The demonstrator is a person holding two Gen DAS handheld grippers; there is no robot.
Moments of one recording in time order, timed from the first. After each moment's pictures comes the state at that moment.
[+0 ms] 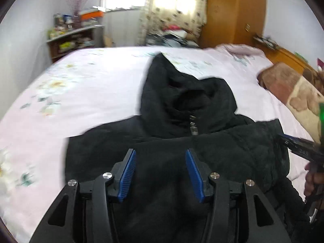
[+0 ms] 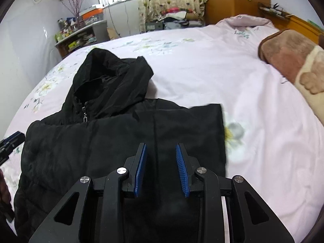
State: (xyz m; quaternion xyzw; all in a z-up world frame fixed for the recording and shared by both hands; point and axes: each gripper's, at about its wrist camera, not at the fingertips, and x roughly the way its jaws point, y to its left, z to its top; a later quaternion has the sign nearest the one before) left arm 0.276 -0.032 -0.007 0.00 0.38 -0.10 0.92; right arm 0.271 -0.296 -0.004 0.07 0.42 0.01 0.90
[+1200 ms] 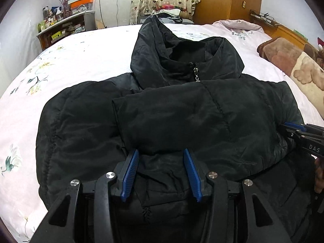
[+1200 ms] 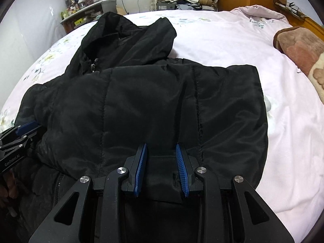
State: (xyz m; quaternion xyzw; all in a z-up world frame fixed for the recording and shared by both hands) left arm 0.259 -0.029 -0.068 0.03 0.43 -0.10 0.90; right arm 0.253 -0.251 -0.047 0.03 0.47 0.03 0.88
